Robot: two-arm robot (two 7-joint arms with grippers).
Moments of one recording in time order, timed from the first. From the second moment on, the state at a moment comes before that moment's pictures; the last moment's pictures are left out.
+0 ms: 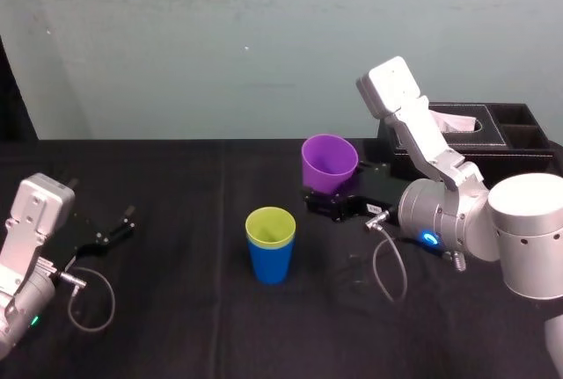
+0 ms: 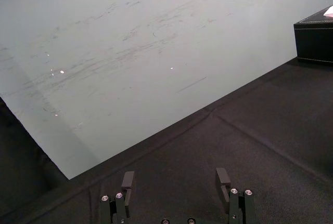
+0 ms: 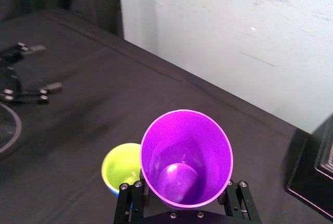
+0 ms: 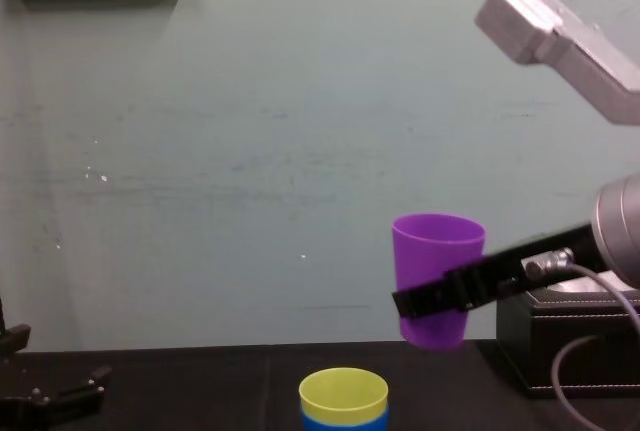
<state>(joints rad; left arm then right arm) -0.20 0.60 0.45 -1.41 -0.25 -0.12 0.03 0.33 0.21 -0.29 -1.73 -0.03 0.77 0.46</state>
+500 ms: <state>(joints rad) -0.20 0.60 0.45 -1.41 -0.25 -0.12 0.03 0.31 0.21 -0.34 -1.79 0.03 0.80 0.48</state>
